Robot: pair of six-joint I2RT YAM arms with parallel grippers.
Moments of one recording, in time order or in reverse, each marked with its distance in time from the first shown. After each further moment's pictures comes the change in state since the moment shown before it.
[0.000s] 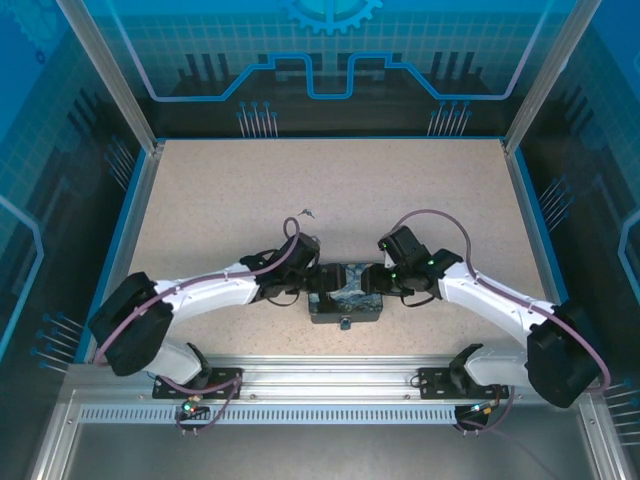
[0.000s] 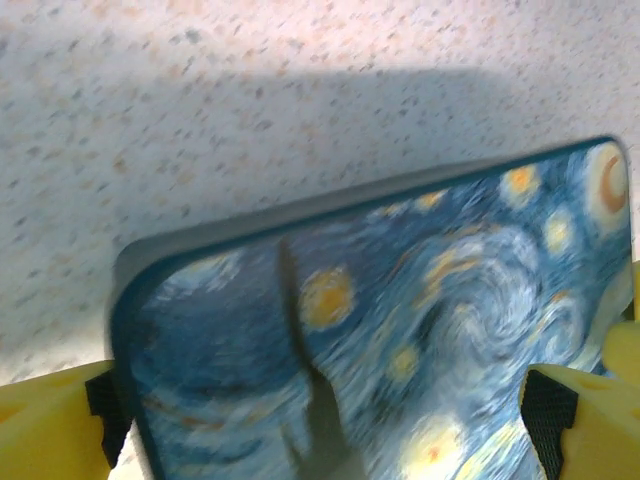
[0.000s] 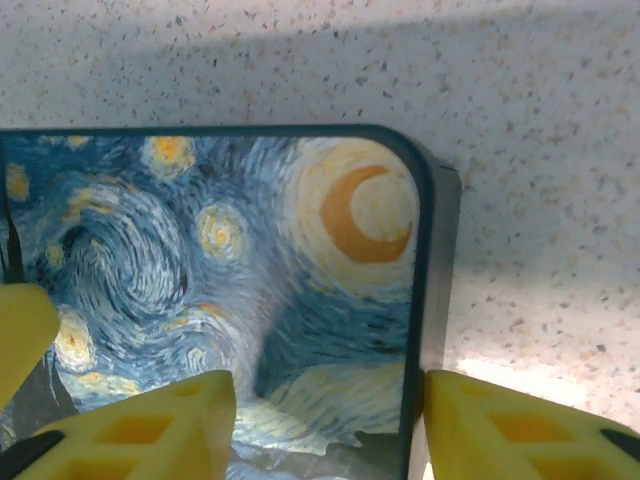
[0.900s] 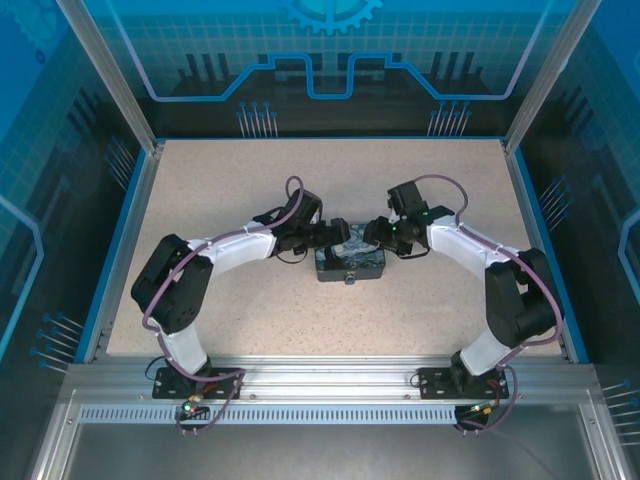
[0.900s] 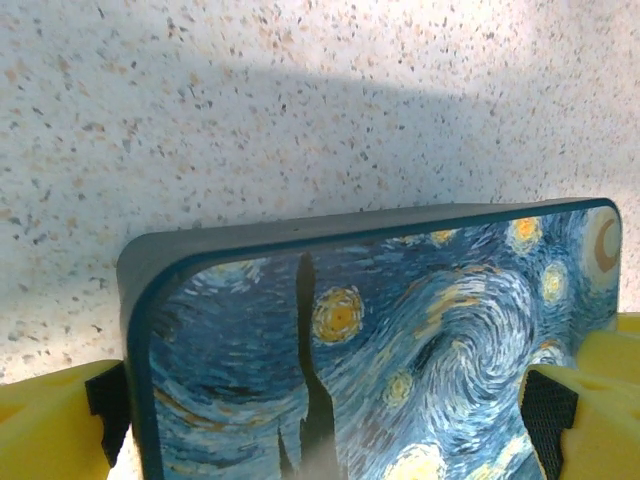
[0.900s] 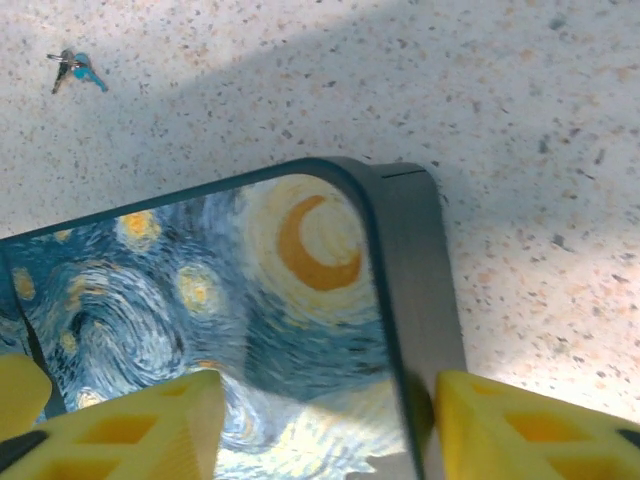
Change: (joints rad) left arm 0.204 0.277 0.308 0.011 0.096 0.061; right arm -0.231 0.346 0.297 0.077 -0.059 0.017
